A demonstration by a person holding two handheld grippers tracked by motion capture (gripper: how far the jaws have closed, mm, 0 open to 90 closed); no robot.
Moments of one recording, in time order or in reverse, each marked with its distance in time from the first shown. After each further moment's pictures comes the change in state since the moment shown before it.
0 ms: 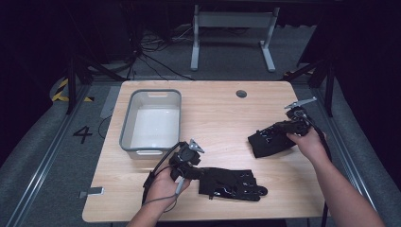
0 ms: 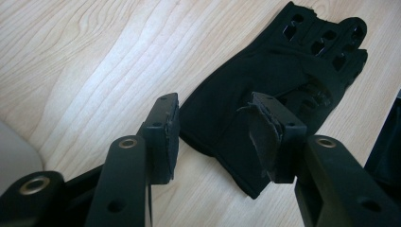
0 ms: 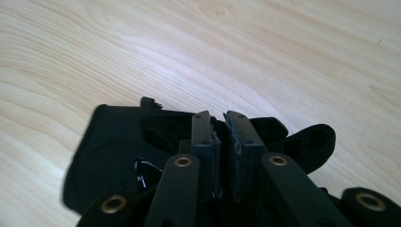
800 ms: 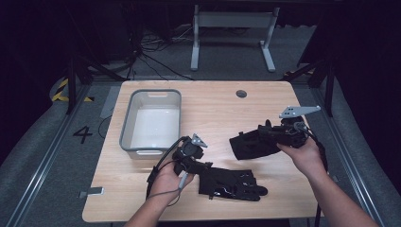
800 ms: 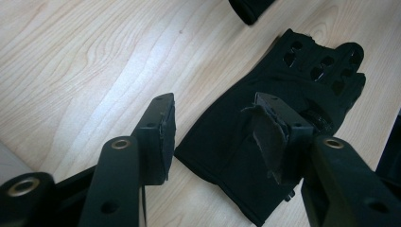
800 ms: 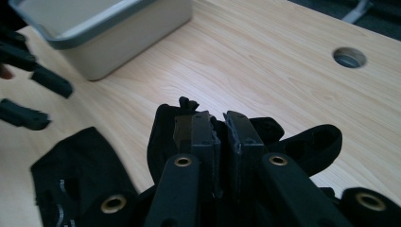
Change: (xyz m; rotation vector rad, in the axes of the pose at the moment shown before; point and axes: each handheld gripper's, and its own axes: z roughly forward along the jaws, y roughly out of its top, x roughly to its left) left arm 0.004 0.012 0.000 -0.048 0.007 0.001; right arm 0.097 0.006 -0.063 -0.221 0.200 -0.158
